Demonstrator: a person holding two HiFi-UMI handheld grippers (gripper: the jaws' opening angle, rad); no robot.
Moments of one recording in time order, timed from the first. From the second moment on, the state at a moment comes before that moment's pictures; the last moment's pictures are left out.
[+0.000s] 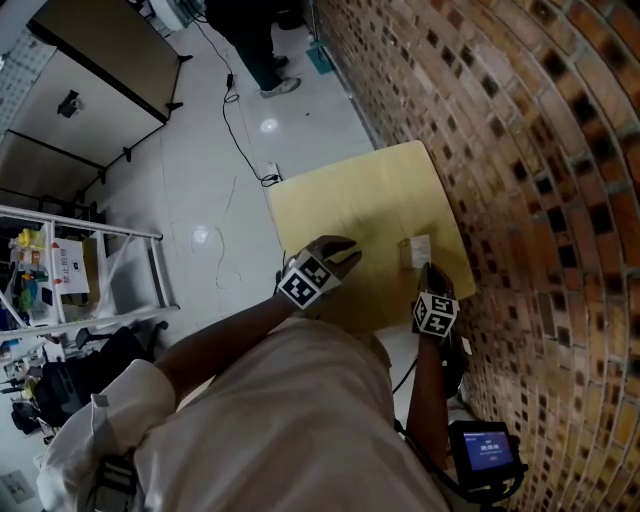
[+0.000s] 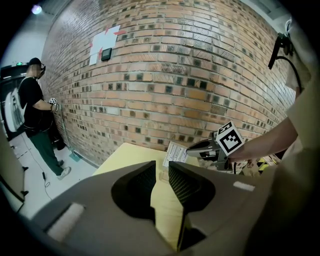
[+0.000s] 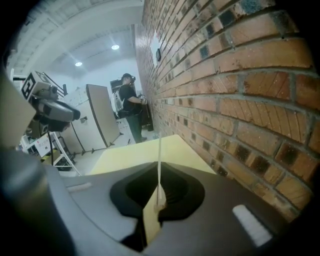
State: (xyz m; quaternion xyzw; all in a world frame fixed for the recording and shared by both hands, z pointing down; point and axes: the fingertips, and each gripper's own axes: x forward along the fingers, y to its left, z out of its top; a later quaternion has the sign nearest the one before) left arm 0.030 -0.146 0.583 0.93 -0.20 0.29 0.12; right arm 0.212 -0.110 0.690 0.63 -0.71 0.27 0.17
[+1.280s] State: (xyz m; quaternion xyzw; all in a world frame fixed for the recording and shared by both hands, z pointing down) left arm -0.093 -0.235 0.633 0.86 -0.36 0.31 0.17; right arm 0.354 -0.021 0.622 0.75 -0.61 0.24 0.13
